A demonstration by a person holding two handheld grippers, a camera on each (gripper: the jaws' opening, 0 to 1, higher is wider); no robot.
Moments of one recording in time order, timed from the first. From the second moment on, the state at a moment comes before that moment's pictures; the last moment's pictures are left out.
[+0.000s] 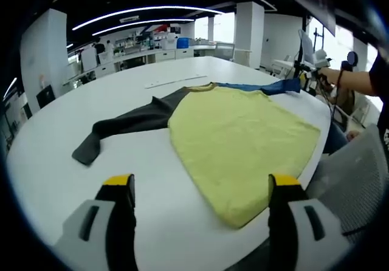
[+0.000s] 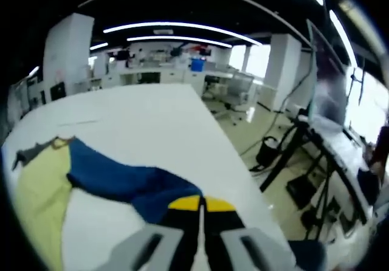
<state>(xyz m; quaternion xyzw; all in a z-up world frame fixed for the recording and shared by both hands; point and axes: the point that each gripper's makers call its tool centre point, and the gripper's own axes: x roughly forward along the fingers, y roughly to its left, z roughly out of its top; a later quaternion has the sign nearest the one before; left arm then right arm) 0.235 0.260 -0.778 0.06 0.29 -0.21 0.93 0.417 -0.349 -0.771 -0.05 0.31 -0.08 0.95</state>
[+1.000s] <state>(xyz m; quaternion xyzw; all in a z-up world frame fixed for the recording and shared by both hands) 0.235 0.266 -0.781 0.07 0.29 -0.21 0.93 0.406 -0.326 -0.835 0.04 0.37 -0.10 0.92</state>
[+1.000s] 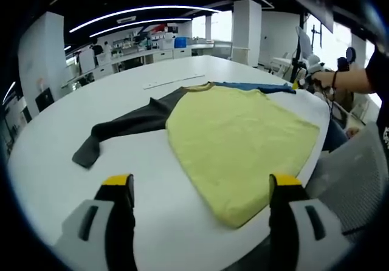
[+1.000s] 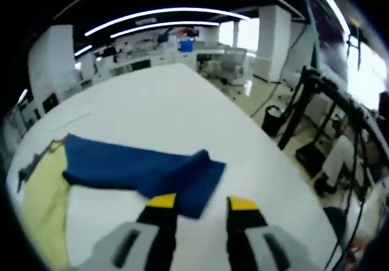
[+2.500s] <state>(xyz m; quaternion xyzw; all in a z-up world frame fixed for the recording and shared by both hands) 0.237 0.267 -0.777 0.06 0.28 -0.21 0.94 0.393 -0.368 -0.829 0.04 0.40 -0.10 0.91</state>
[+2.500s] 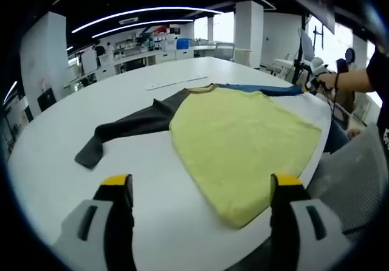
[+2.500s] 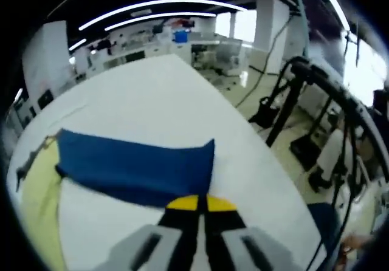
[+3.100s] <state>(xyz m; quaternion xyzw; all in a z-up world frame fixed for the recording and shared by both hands) 0.232 0.254 -0.769 0.06 0.28 -0.22 0.93 0.406 -0.339 -0.806 0.08 0.37 -0.06 0.92</state>
